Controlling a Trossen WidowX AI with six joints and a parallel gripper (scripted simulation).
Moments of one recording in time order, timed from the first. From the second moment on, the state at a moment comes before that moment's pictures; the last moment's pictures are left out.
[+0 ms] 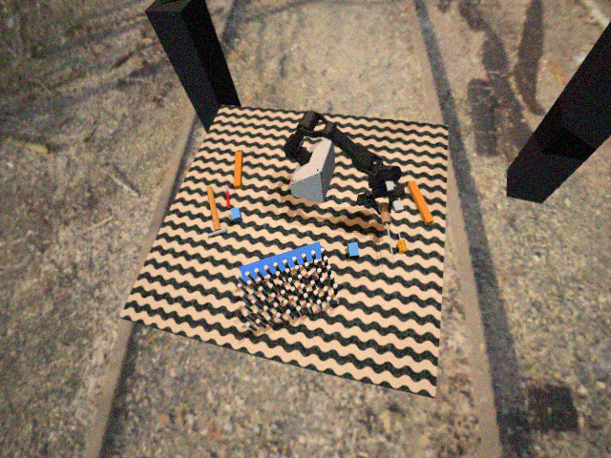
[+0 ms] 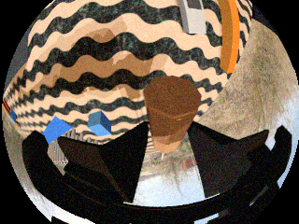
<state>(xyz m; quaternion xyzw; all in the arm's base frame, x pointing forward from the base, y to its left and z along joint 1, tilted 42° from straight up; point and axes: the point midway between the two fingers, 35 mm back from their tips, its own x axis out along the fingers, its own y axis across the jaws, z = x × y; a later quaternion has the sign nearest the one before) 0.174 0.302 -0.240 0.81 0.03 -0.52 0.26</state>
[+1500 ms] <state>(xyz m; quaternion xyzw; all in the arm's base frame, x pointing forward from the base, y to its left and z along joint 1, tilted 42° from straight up) 0.230 0.315 -0.127 0.80 -0.25 -0.51 -0.17</state>
